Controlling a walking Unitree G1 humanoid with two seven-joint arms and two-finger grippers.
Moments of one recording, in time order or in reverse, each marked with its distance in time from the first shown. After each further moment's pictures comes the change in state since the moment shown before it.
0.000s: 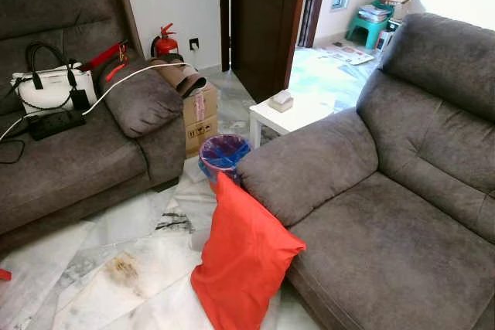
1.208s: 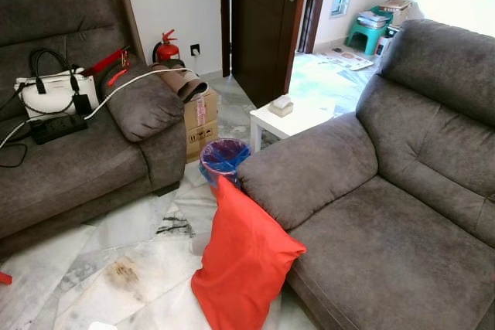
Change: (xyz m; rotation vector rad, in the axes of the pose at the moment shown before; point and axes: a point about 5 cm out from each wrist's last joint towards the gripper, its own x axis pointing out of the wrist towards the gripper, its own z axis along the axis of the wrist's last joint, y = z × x) left arm 0.012 -0.015 0.029 -0.013 -0.047 -0.015; right arm 0.007 0.011 0.017 0.167 -0.028 0.036
